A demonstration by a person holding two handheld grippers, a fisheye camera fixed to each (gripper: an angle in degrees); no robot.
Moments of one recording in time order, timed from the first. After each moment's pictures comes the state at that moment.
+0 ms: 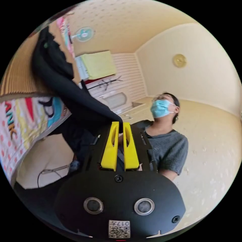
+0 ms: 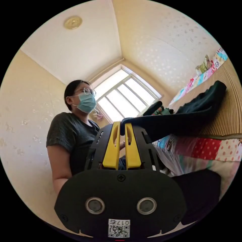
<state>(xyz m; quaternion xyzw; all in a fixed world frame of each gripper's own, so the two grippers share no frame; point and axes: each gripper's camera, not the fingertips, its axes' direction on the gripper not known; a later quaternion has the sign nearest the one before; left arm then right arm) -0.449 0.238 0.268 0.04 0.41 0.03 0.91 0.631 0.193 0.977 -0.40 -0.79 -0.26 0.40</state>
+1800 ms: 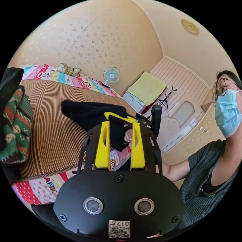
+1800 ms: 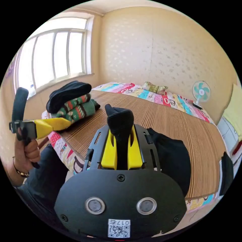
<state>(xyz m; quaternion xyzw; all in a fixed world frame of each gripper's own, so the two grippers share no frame) -0.301 -0.008 0.347 0.17 -0.12 0.06 0.98 0.318 0.405 0.840 -0.14 -0.38 -0.58 0.70</state>
